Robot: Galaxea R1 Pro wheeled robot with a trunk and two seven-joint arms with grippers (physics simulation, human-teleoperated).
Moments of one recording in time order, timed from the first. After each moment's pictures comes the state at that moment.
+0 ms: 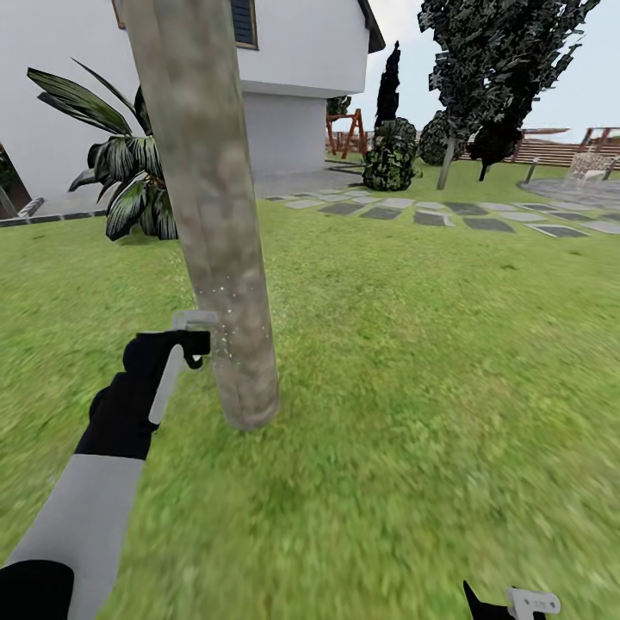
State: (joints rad) left arm -0.88 0.04 -0.06 -1.31 0.09 0.95 0.20; right arm -0.30 -0.10 -0.96 -0.35 0.61 -0.52 0.40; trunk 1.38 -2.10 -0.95
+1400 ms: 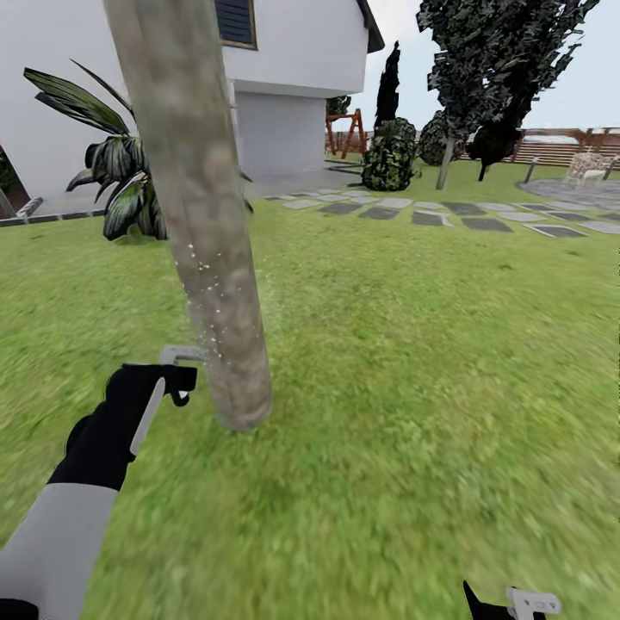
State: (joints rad) left arm -0.78 0.14 -0.04 -1.25 0.00 0.95 0.01; right arm -0.30 -0.10 -0.96 -0.35 0.61 -0.52 0.40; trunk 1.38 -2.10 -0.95
